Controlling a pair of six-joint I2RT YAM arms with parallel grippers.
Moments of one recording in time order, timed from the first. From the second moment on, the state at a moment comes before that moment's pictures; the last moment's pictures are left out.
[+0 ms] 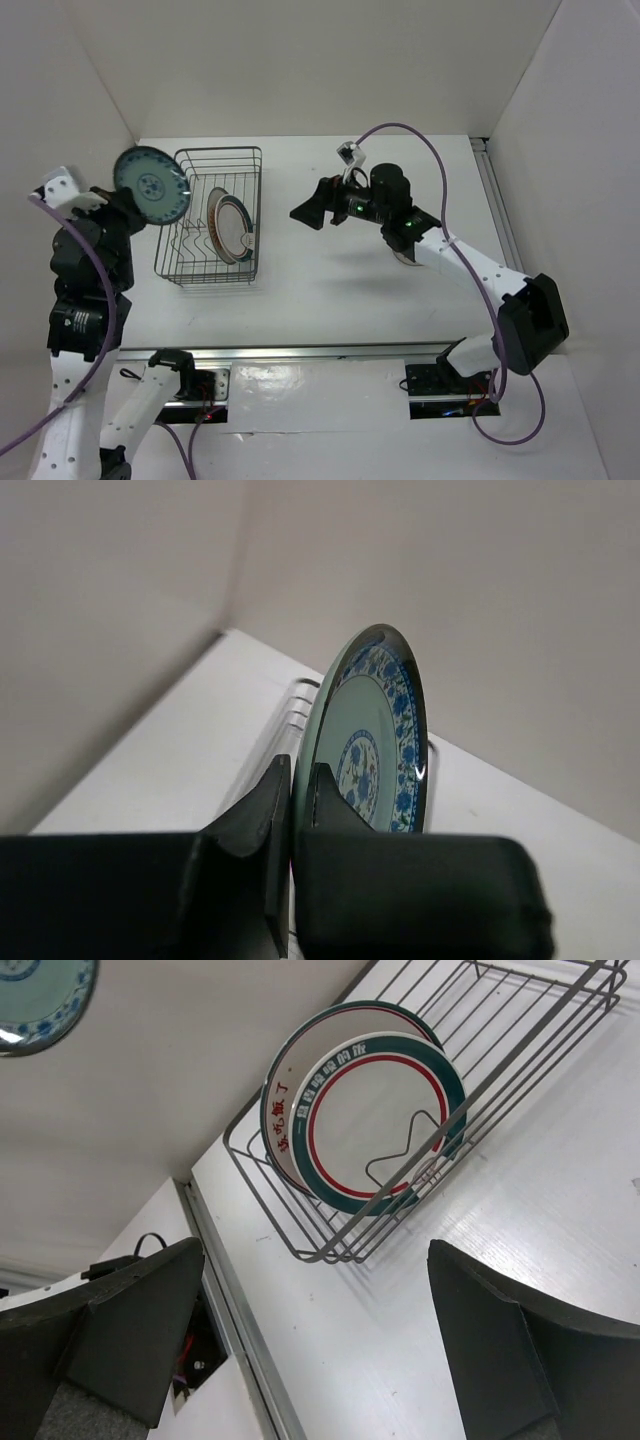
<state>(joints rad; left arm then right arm) -0.10 0.68 1.15 -0.46 -0.39 -0.35 0.59 1.41 1.08 0.17 -0.49 0.51</state>
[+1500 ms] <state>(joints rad) -0.11 1.04 0.79 0.00 -0.44 0.13 0.51 1.11 0.75 0.28 -0.66 0.50</state>
